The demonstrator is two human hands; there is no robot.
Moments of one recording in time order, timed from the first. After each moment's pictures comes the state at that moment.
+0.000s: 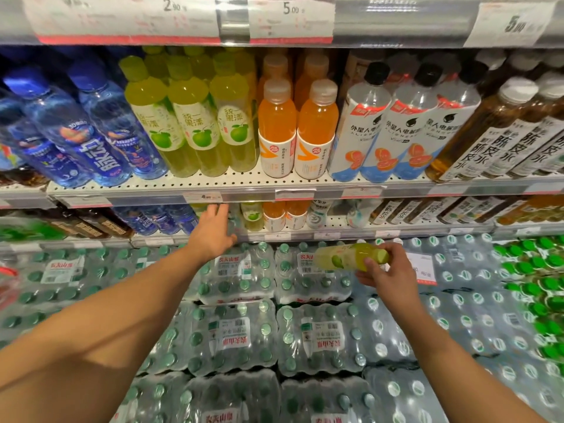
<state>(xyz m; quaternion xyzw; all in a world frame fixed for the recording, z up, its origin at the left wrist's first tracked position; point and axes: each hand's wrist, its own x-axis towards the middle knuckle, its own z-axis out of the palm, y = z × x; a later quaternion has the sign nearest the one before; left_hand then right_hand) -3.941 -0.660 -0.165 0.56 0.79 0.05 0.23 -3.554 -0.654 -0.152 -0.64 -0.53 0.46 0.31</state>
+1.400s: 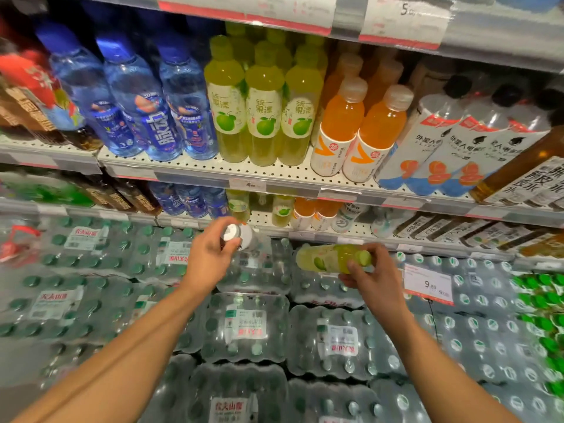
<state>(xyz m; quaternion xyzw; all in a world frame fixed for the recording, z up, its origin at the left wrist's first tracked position) -3.961 -0.770 -0.162 0.49 0.76 0.38 0.21 -3.642 -0.687 -0.131 -0.56 -0.58 0.51 0.30</state>
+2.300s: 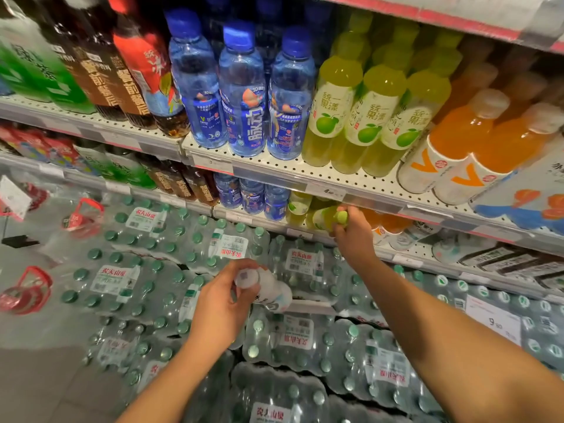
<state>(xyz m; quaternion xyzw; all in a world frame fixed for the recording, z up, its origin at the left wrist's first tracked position) -3.994 -0.886 -0.143 0.37 0.79 0.41 0.26 -3.846 -0.616 -0.202 -0.51 -0.79 0.29 0.19</state>
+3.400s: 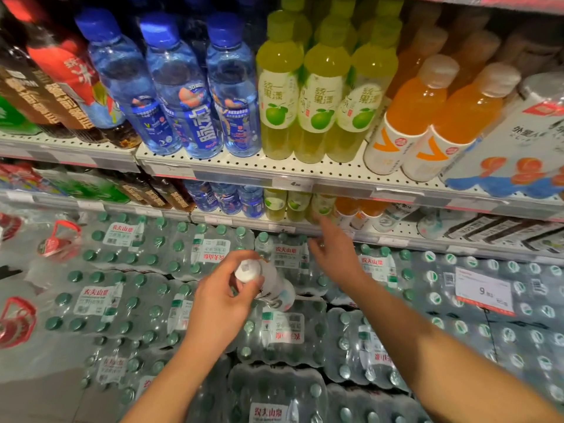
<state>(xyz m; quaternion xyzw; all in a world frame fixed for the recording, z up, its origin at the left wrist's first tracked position) -3.967 -0.849 -0.118 0.40 0.77 0.41 0.28 -3.808 -0.650 -0.207 -0.45 -0.81 0.36 0.14</state>
